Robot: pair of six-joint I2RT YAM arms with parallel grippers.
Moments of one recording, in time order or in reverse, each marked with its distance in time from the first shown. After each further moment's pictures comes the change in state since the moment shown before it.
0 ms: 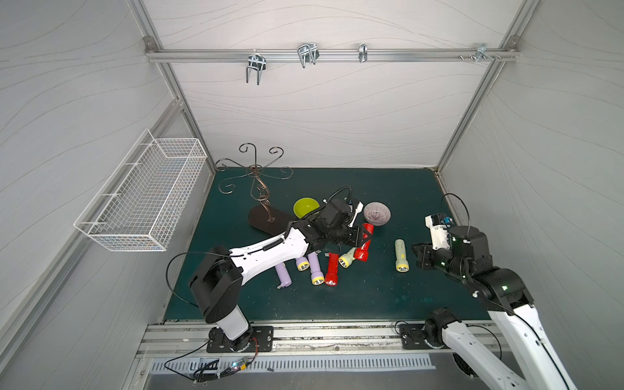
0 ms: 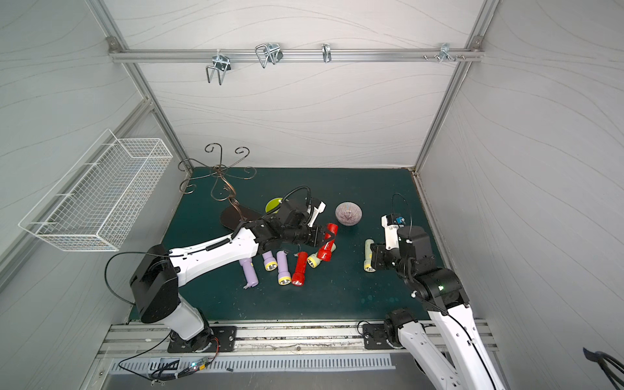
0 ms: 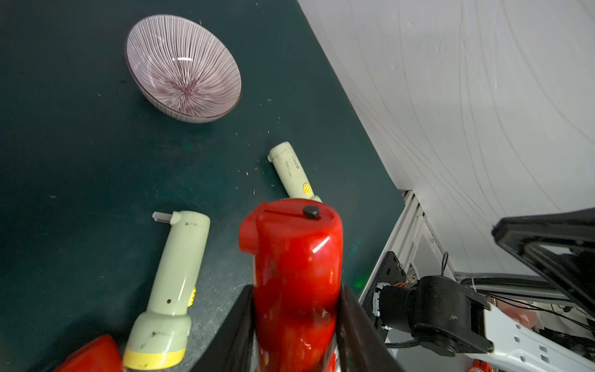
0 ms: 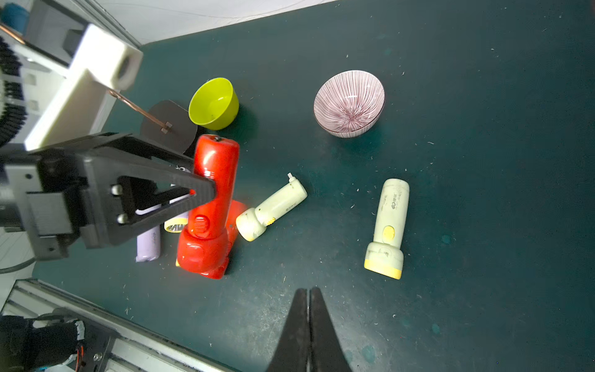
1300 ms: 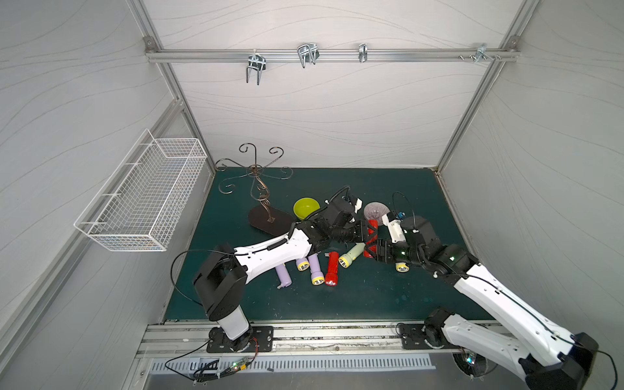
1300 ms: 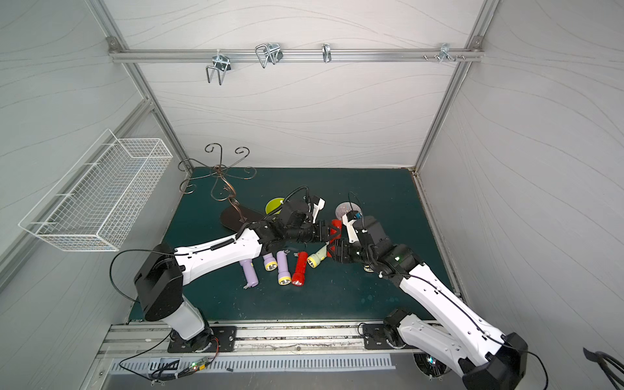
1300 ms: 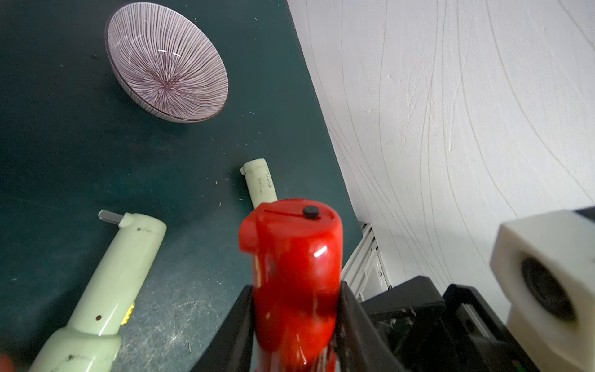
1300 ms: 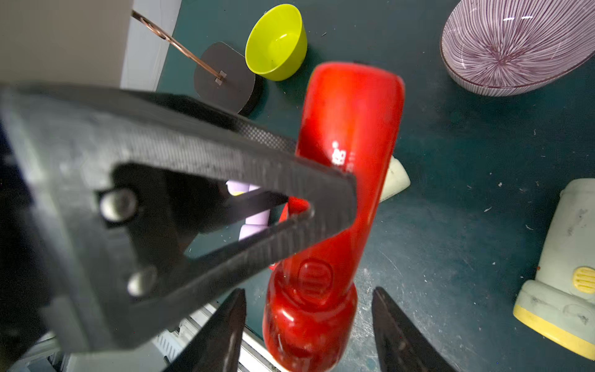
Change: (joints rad) left arm -0.010 0.008 -0.023 0.144 0.017 -0.232; right arm 0.327 0.306 -0.060 0.310 -0.010 0.229
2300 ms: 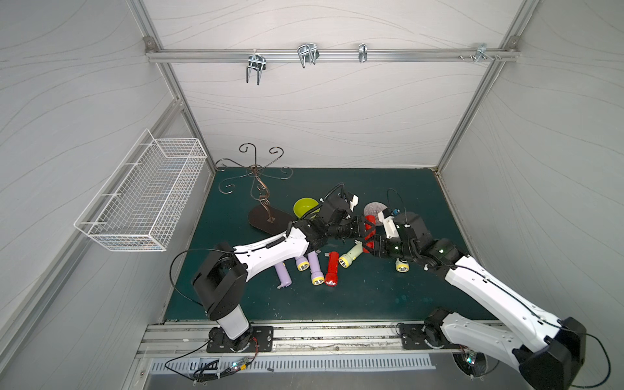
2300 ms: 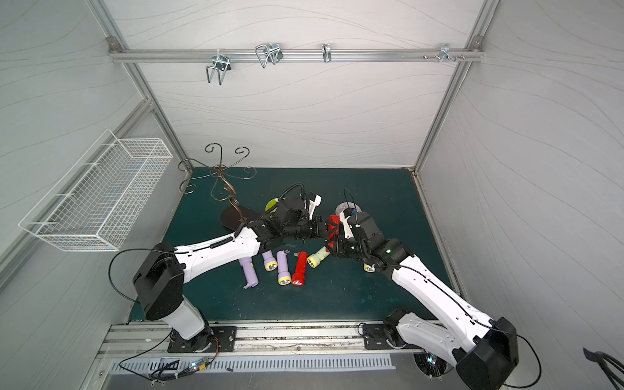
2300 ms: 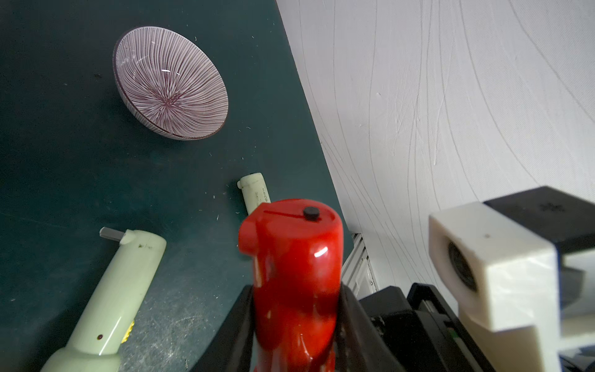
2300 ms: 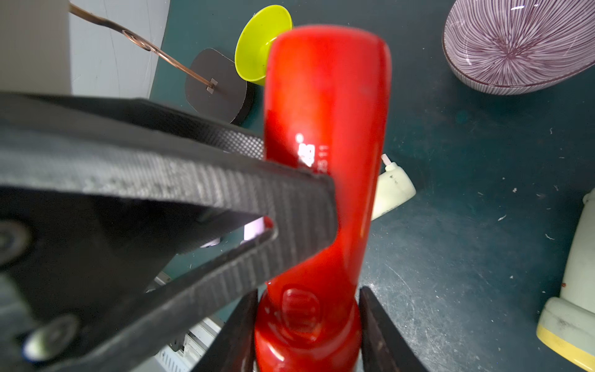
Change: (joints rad) left arm 0.039 0.000 -0.018 0.068 0.035 -0.023; right arm -0.004 0.070 0.003 0.056 0.000 0.041
